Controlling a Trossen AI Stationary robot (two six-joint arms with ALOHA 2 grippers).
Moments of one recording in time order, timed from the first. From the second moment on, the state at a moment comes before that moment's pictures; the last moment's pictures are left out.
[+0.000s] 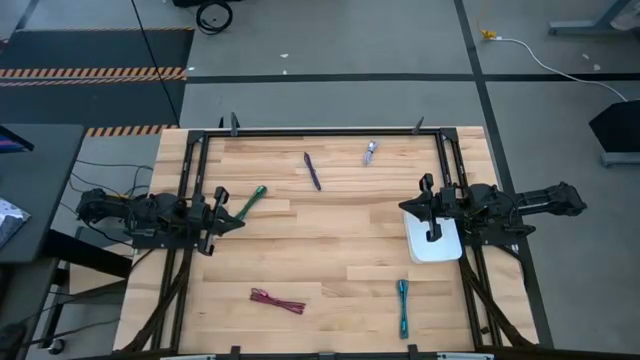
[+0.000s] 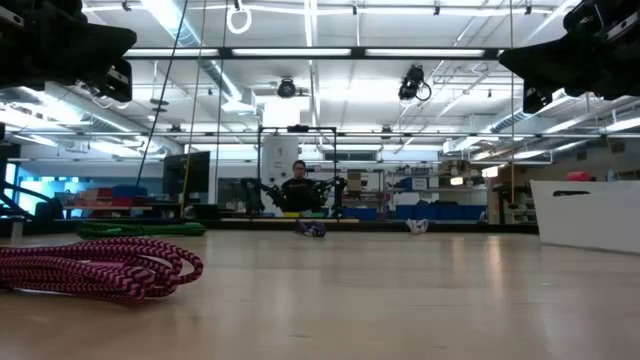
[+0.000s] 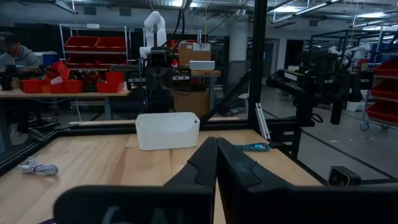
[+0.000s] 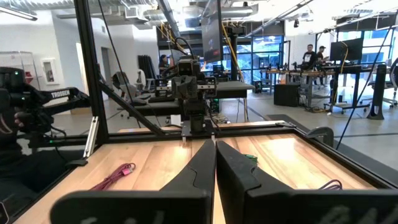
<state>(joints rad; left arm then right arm) -0.20 0.01 0.01 0.16 -0.07 -0.02 0.09 0.14 0.01 0.29 0.11 0.03</state>
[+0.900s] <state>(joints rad) -0.20 0.01 0.01 0.16 -0.07 -0.06 0.09 0.14 0.01 0.29 0.11 -0.03</state>
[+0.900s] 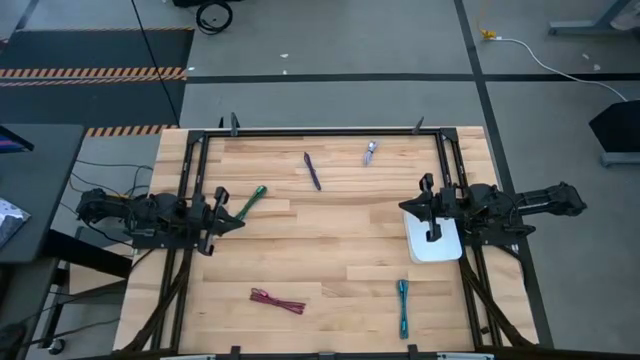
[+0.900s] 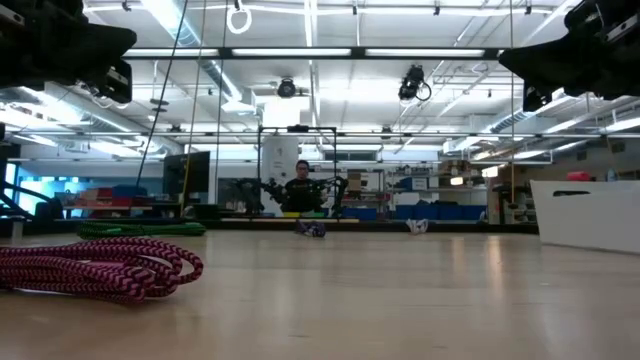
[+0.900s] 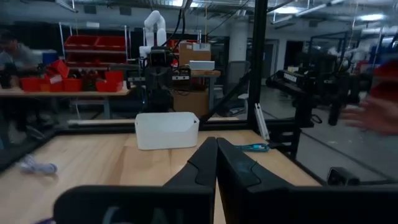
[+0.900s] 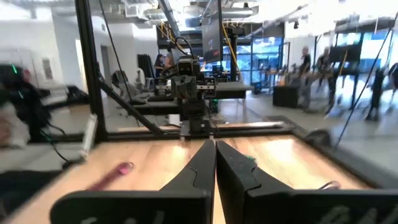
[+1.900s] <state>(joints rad) -0.20 0.01 0.09 0.40 -0.24 0.06 0.08 0.14 0.01 0.43 0.07 0.04</state>
